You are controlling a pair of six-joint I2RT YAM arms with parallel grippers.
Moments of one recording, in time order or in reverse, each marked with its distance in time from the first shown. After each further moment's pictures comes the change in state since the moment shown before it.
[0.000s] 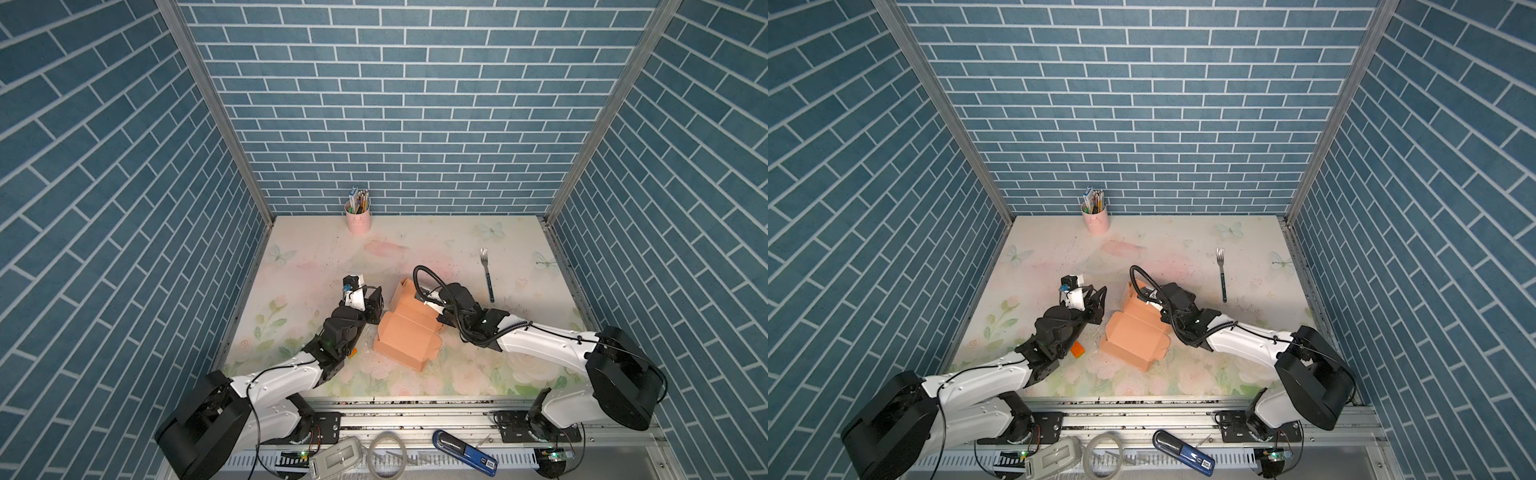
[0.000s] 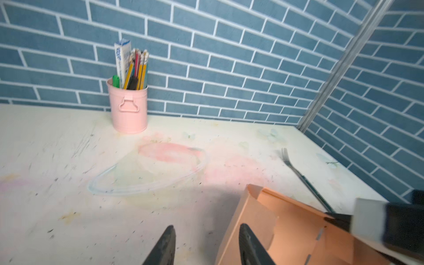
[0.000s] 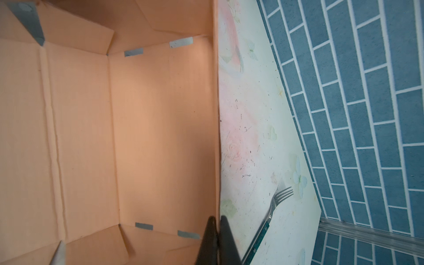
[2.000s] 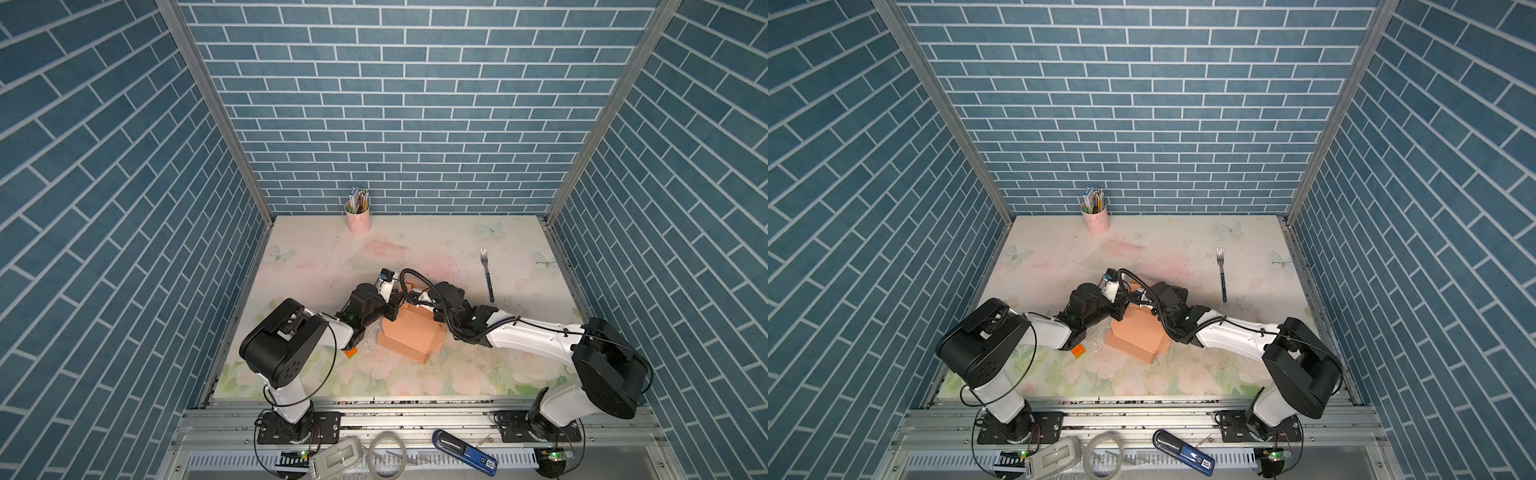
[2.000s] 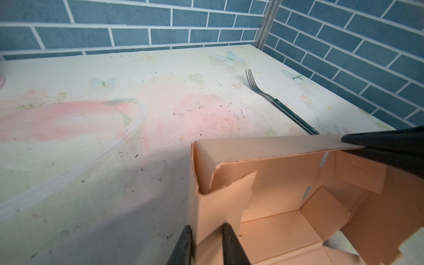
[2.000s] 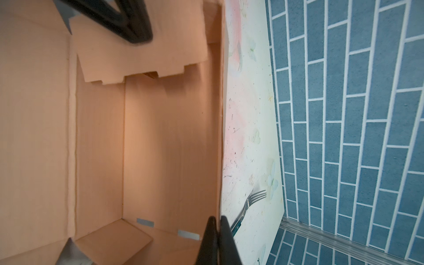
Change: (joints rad) left arm 0.084 0.573 0.219 0.189 0.469 0.175; right arm 0.040 0.080 0.071 -0.024 0.115 -0.156
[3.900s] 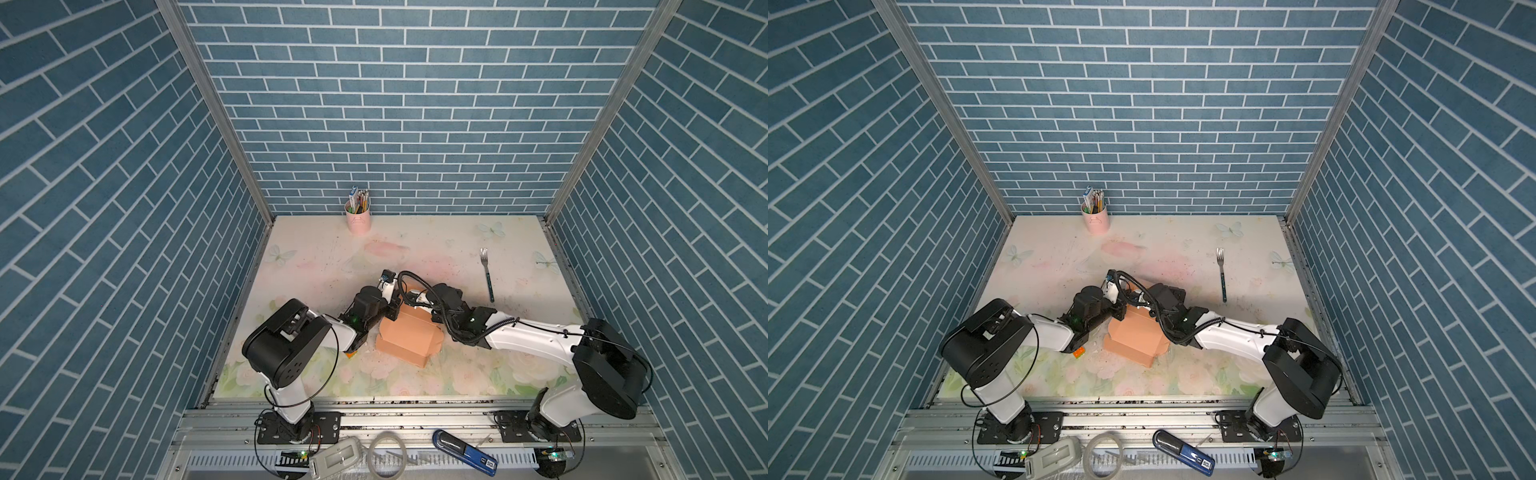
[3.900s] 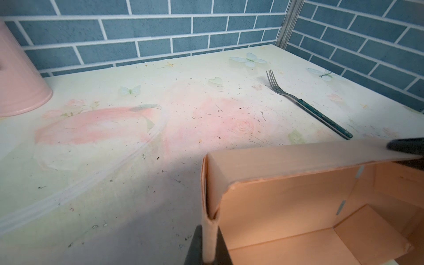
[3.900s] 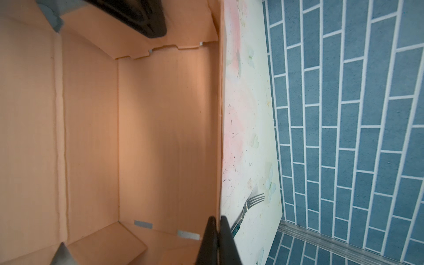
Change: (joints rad) left arm -0.053 0.009 -0.005 0.018 -0.162 0.043; right arm 0.022 0.000 0.004 0.003 0.009 0.000
